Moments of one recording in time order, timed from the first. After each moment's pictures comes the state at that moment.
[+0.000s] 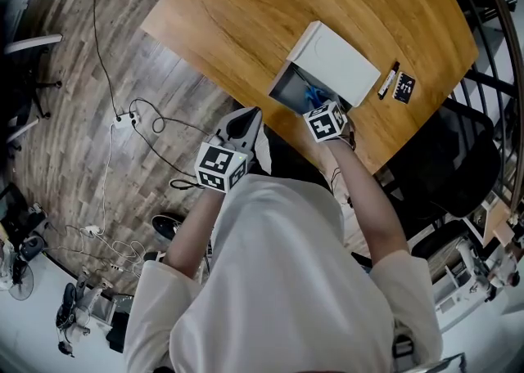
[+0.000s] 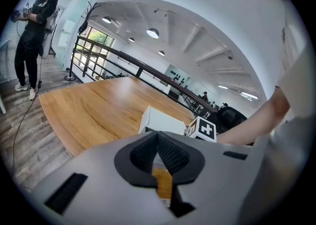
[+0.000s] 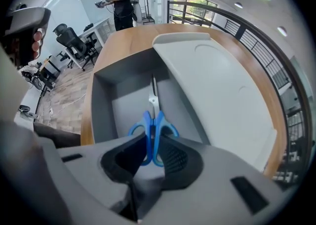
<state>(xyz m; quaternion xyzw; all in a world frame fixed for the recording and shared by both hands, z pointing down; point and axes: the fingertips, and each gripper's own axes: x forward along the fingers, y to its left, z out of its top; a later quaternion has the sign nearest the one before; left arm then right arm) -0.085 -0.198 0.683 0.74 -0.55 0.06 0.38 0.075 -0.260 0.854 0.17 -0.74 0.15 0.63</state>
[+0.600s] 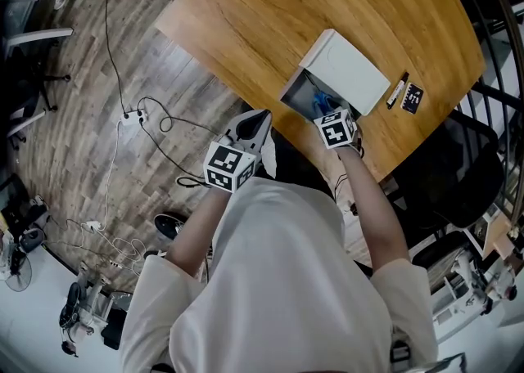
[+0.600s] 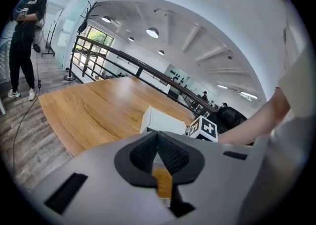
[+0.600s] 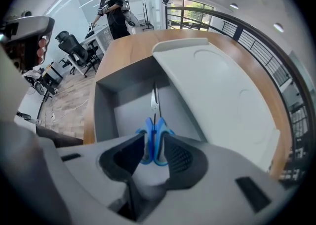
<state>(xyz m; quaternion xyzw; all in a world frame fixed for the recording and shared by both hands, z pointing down) -0.091 -0.198 0.687 0.74 -0.55 0.06 0.38 0.065 -0.262 0.853 0.17 -0.76 0.16 0.60</state>
